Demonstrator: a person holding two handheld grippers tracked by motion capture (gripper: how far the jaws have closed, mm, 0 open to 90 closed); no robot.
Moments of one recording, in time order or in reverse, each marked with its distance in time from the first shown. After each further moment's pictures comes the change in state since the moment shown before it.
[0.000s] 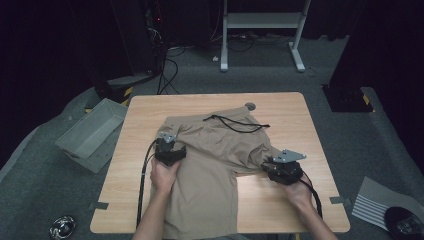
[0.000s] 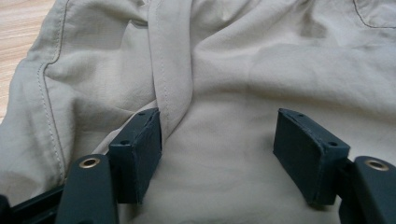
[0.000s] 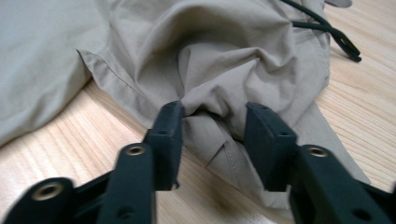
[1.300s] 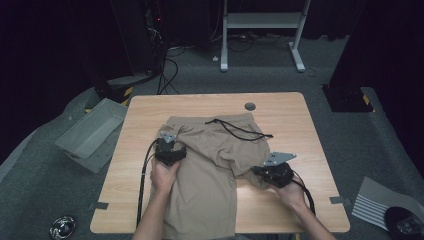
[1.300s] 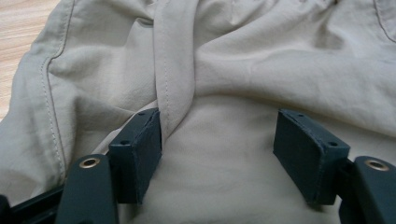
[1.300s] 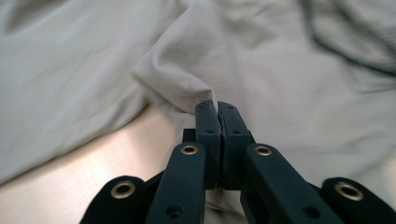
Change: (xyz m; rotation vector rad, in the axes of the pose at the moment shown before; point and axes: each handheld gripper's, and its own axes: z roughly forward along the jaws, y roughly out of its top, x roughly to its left) left arm 0.000 0.000 0.000 0.000 -0.005 0.003; right arm 0.017 0.019 0.002 -0.021 0.176 -0.063
